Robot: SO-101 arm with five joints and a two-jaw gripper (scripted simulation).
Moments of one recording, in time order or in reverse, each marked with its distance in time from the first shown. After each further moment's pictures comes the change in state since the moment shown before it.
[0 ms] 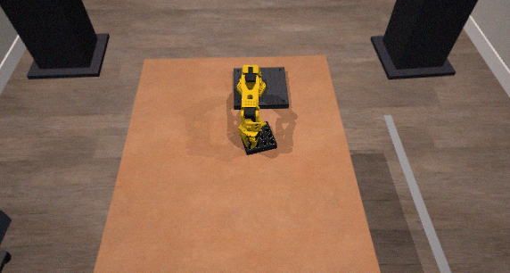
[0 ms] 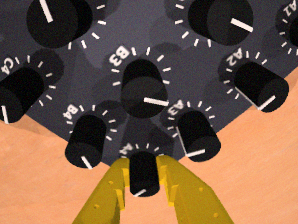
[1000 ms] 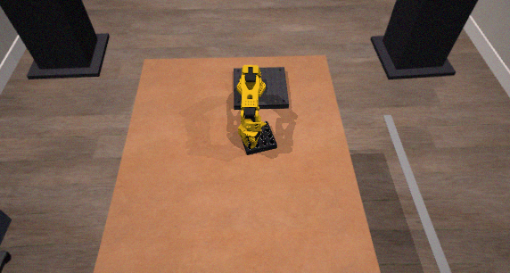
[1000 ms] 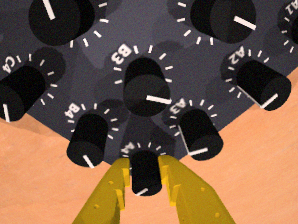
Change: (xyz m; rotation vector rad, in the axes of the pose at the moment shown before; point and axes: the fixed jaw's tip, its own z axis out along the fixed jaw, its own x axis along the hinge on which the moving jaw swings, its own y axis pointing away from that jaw) arm 0.001 0.001 0.000 -0.002 0.002 0.003
